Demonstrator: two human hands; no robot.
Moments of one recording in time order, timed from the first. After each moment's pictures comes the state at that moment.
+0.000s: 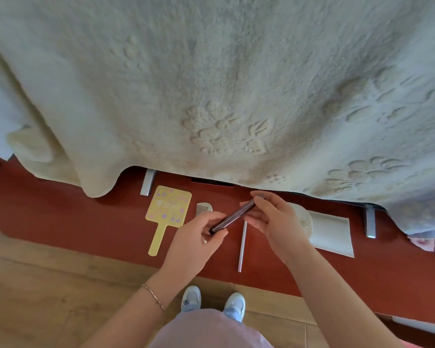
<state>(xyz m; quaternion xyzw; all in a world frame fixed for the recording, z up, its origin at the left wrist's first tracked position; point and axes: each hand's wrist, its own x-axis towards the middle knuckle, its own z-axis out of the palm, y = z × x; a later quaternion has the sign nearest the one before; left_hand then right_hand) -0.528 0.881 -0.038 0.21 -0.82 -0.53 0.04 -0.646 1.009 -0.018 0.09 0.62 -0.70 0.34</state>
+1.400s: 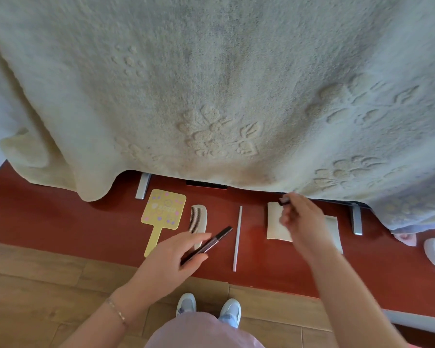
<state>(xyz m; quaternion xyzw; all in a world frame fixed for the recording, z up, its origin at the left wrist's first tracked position) -0.487 0.856 -0.038 0.04 -0.91 -0.41 0.00 -0.662 1.055 -0.017 0.10 0.62 -0.74 0.23</state>
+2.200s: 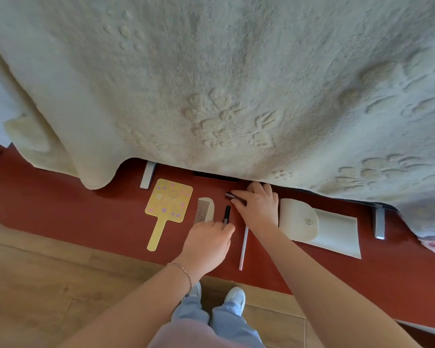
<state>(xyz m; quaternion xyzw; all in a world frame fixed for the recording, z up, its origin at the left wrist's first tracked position) -0.548 0.888 -0.110 0.00 -1.00 -0.09 0.01 -0.675 0.979 -0.120 -0.26 0.95 -0.17 0.05</state>
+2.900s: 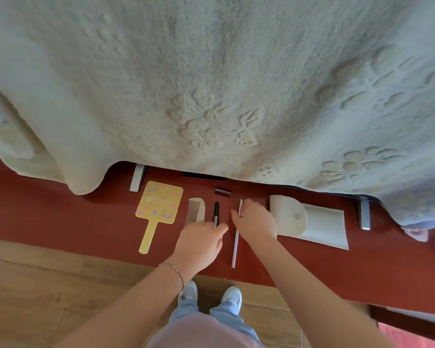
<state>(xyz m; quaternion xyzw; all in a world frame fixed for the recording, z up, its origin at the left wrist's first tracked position) -0.549 0.890 -0.112 0.01 -0.99 -0.12 -0.02 -0.655 0.997 -0.103 -0.16 0.96 -0.11 0.21</state>
